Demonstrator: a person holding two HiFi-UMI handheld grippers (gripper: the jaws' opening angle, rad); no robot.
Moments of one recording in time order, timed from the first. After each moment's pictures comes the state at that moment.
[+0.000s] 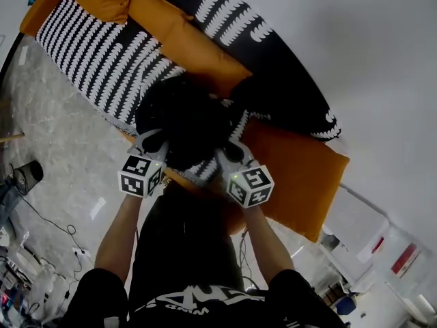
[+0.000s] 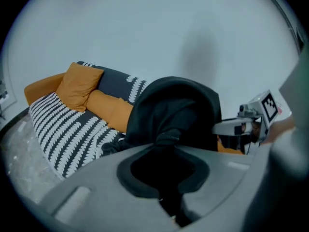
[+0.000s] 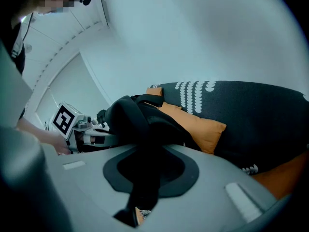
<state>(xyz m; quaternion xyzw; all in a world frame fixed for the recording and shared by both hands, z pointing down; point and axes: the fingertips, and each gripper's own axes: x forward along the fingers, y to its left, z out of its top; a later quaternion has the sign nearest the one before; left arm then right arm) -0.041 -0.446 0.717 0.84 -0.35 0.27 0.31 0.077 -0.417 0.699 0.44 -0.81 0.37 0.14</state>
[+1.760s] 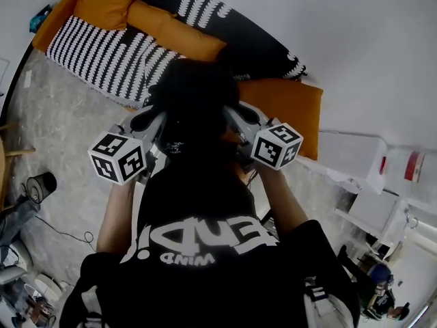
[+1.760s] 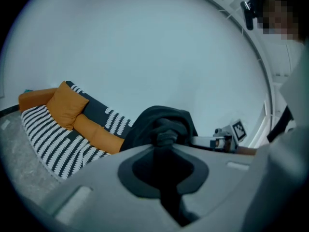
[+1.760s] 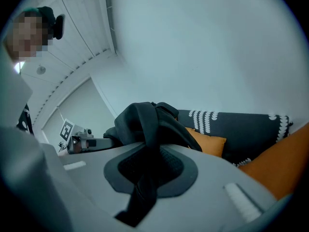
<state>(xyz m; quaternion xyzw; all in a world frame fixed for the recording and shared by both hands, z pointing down) -0.095 -0.270 0.403 0.90 -0.26 0.13 0.31 0.040 -0.245 0.417 0.46 -0.81 0.35 0.01</state>
